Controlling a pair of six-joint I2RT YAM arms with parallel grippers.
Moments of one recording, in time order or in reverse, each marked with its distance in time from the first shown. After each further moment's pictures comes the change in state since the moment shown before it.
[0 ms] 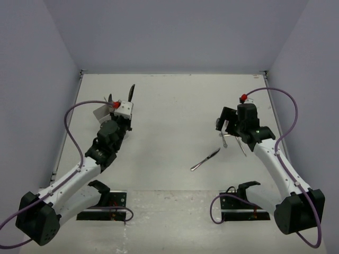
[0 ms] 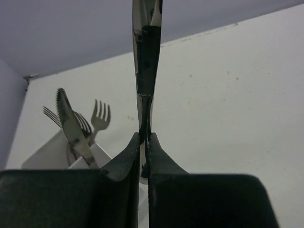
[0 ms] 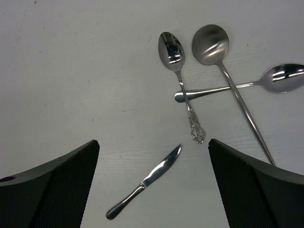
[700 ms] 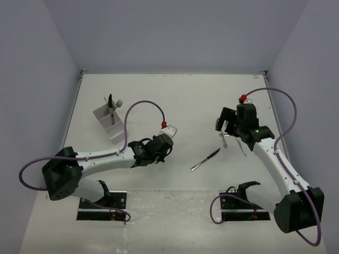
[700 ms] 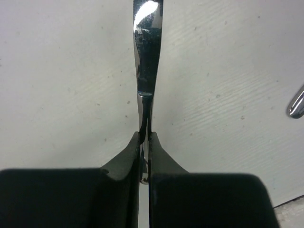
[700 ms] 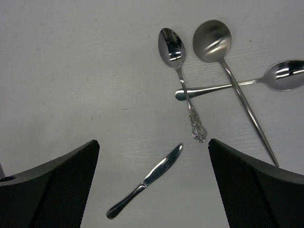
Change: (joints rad) left arm -0.478 0.506 0.267 -0.613 0.022 -0.541; right arm 0.000 0.016 -0.003 0.003 -0.013 0.008
